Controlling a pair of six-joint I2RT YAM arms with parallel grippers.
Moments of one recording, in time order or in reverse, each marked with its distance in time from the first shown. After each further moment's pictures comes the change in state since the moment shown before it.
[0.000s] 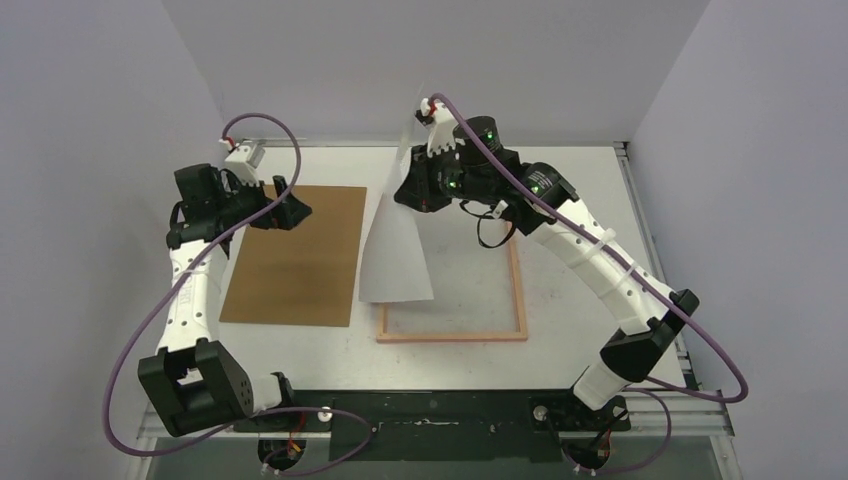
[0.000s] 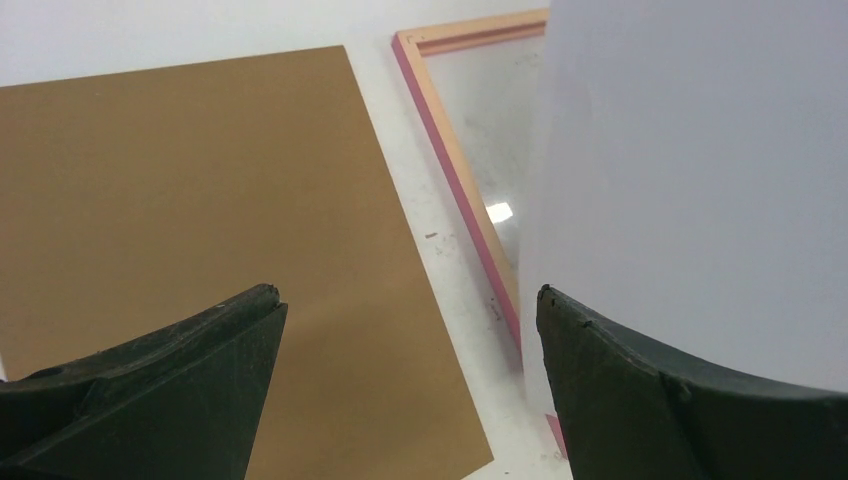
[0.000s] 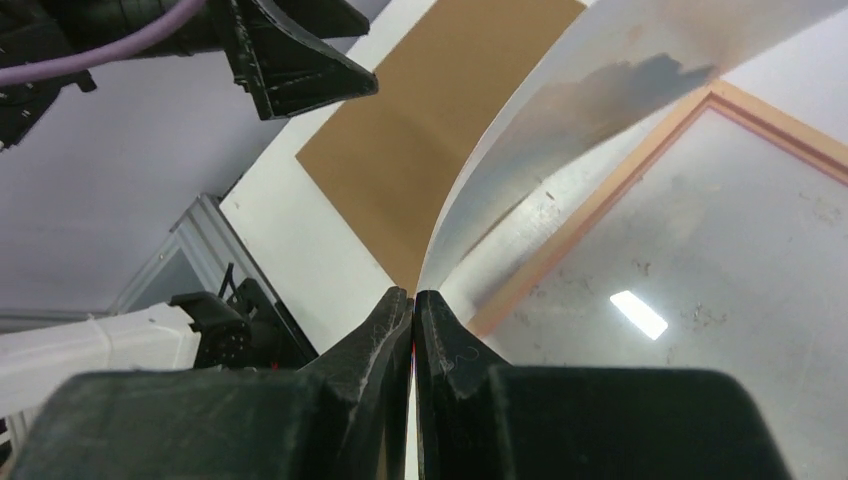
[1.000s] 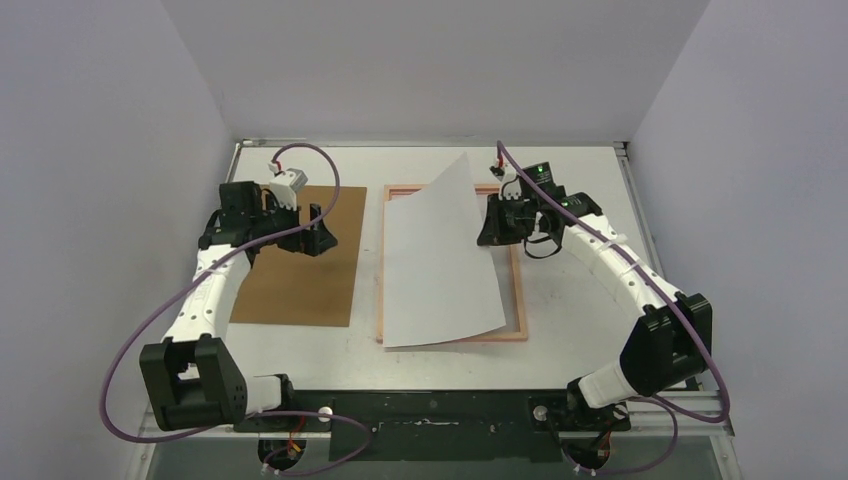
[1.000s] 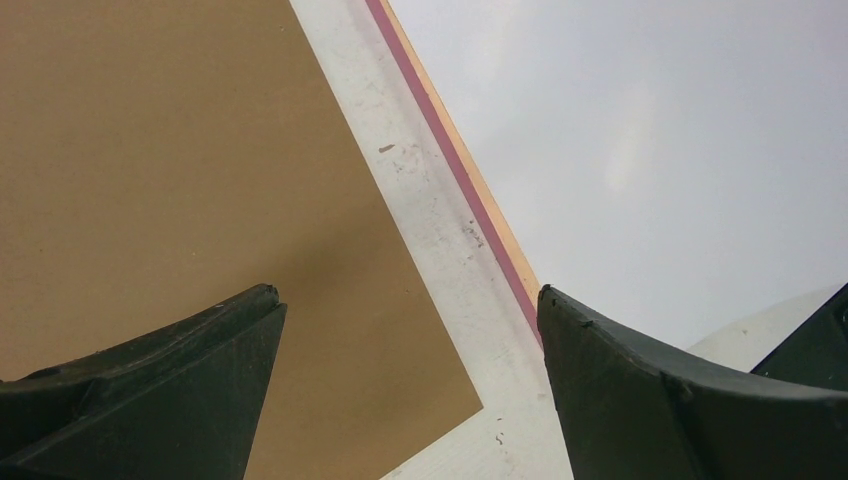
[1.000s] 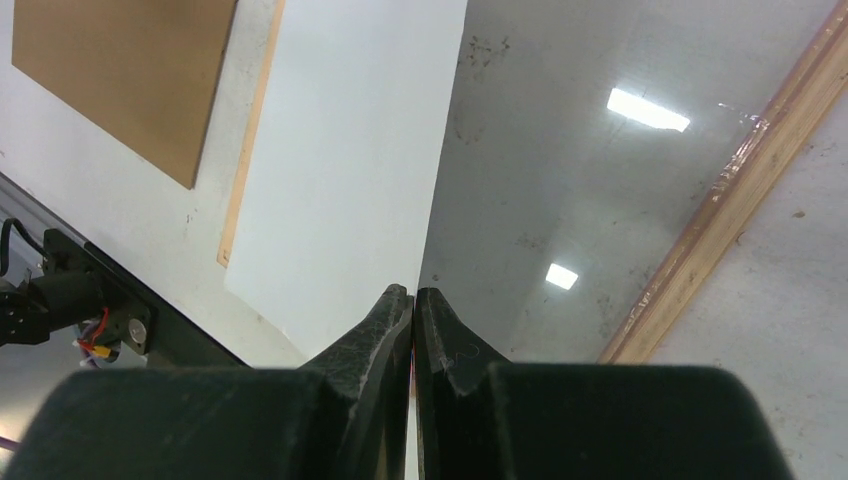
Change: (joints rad) left arm -0.188 0.010 -0.131 -0.060 -0.092 0.103; right arm -0.425 -0.150 -0.669 0.048 -0.184 -0.121
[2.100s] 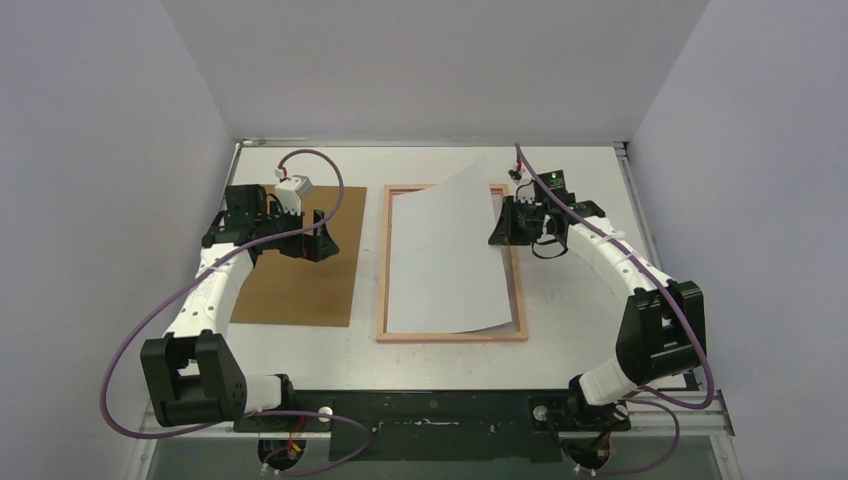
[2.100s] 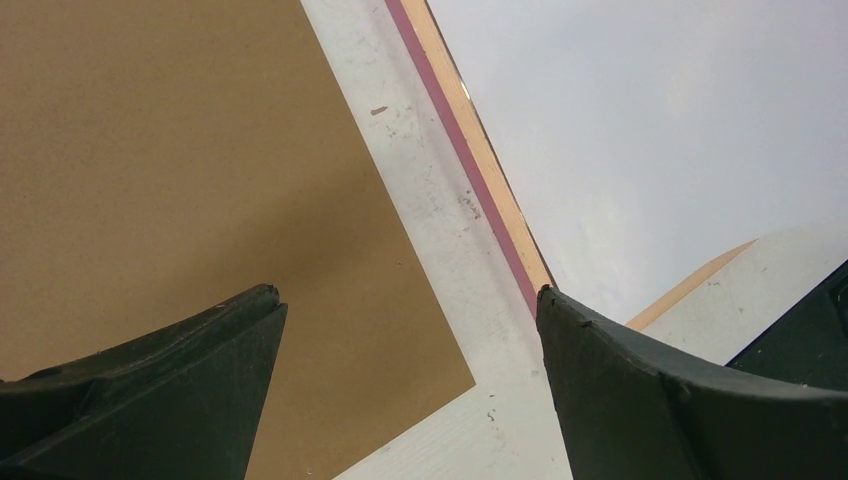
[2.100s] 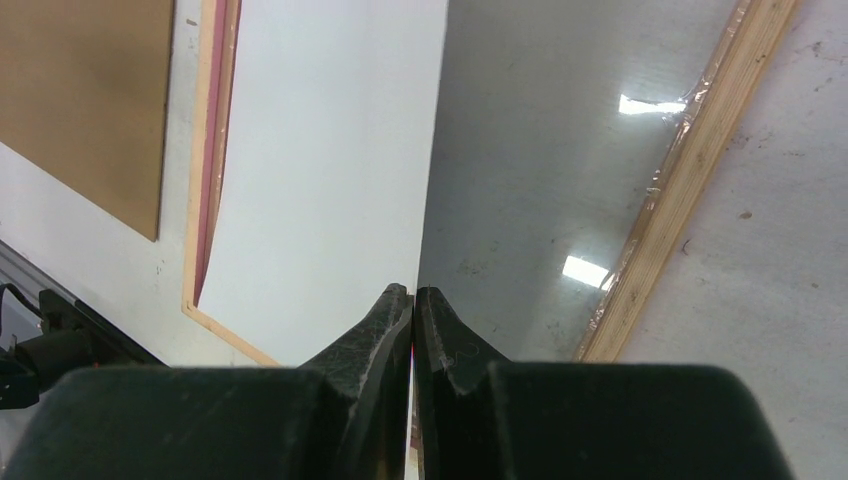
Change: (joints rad) left arm -0.025 0.018 -0.008 -0.057 -0.024 0.017; right arm -0.122 0.050 -0.114 0.155 -0.034 0.023
